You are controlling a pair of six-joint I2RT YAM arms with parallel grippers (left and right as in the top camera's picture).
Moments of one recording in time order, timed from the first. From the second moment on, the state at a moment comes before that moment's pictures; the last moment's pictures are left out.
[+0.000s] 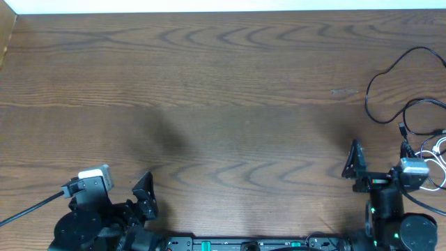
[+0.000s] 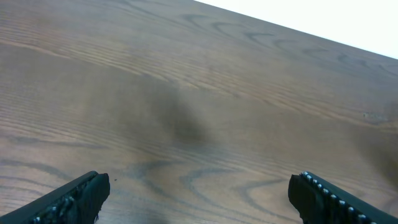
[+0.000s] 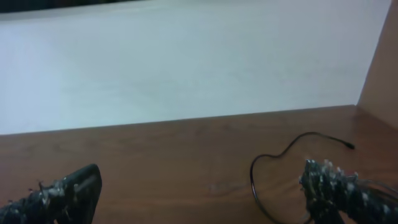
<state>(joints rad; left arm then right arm) -0.28 0.40 1.08 -1.26 -0.17 -0.39 0.12 0.01 0.36 -0.33 0.15 0.11</state>
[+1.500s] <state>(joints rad) -0.28 0.40 1.08 -1.26 -0.17 -0.39 0.10 0.01 0.01 -0.06 0.08 0.03</state>
